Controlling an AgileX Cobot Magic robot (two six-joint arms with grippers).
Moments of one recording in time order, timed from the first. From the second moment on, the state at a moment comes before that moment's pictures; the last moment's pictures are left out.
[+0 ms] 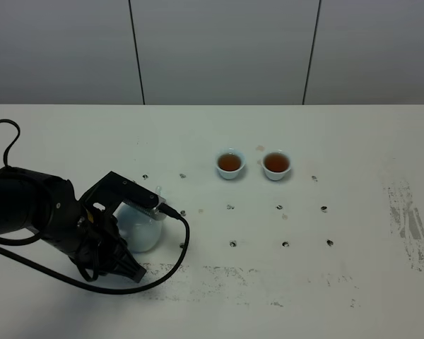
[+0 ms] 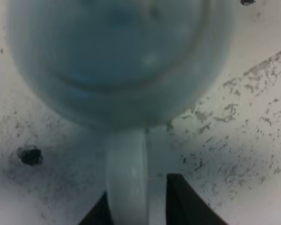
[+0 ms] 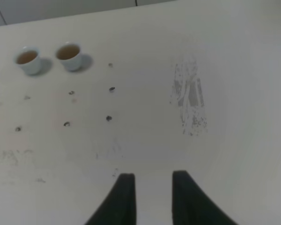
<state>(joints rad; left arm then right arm) -0.40 1.77 -0.88 -0.09 0.40 0.30 -0.08 -0.01 -0.52 0.18 1.11 -0.02</state>
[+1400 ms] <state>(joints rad) -0.40 1.34 -0.88 -0.03 0.71 0.12 -0.08 -0.01 -0.52 0.18 1.11 -0.02</state>
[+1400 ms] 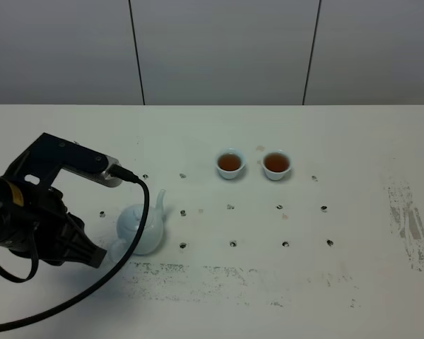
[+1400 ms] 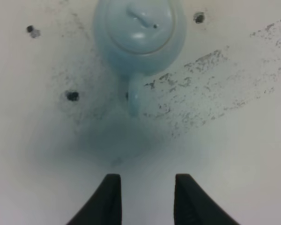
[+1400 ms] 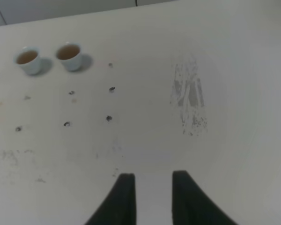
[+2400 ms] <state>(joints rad) -0.06 1.14 -0.87 0.12 0.97 -0.02 -0.08 -0.01 -0.52 0.18 1.11 -0.02</state>
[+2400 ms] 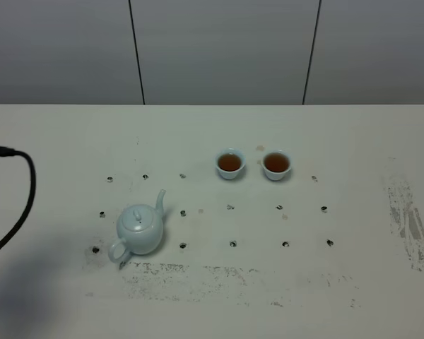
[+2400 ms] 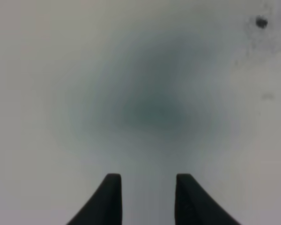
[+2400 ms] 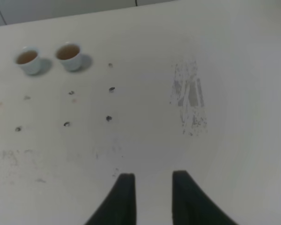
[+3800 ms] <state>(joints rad) -0.07 0.10 -0.46 0.03 1.06 -0.01 -0.08 -0.01 -0.52 0.18 1.11 -0.02</state>
